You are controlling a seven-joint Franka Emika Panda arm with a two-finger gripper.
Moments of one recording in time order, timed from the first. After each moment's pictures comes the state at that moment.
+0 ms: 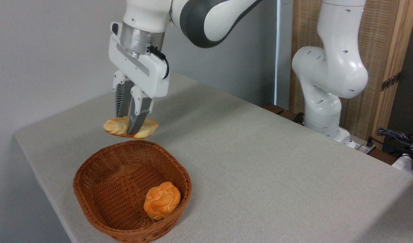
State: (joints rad) arm -0.23 -0.15 0.00 -2.07 -0.16 2.32 0.61
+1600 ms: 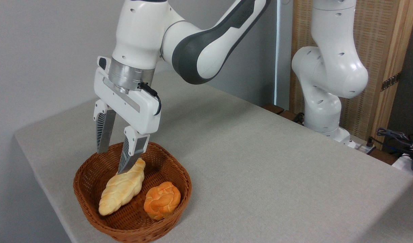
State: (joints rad) arm -0.21 0.01 0.05 -2.02 -0.16 2.47 0.61
